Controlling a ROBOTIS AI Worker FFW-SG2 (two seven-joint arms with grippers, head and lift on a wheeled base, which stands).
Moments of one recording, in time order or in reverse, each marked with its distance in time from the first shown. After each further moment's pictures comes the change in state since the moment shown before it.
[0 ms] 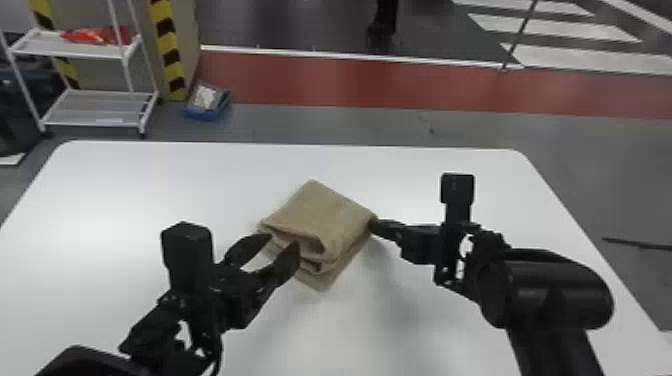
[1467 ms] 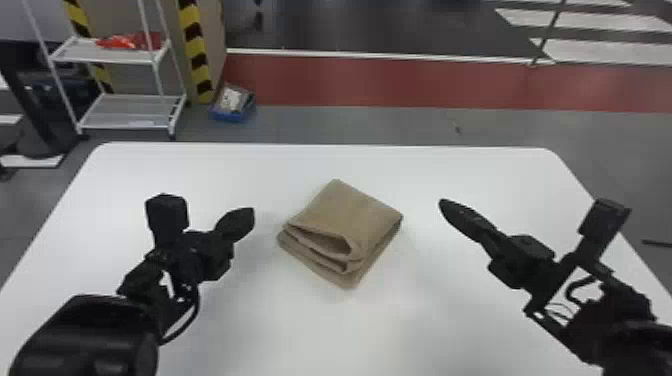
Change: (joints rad) left arm -0.257 0.028 0.137 0.471 -0.007 -0.211 -0.120; right arm 0.308 0.001 -0.227 -0.296 -0.276 -0.246 0.194
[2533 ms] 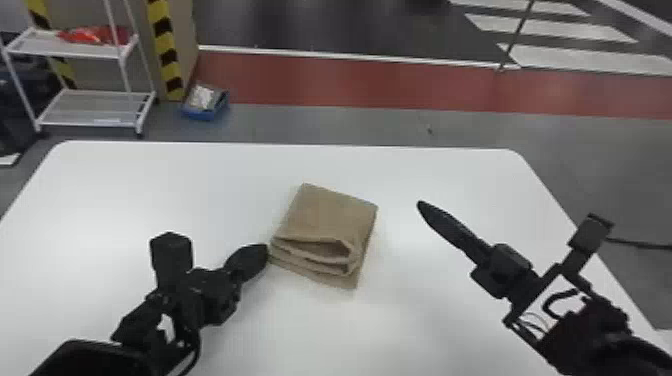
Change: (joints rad) left arm 0.115 -0.022 -0.095 -0.059 0.011 -0.023 -0.063; right arm 0.059 0.004 -0.064 -0.047 -0.186 0.049 0.057
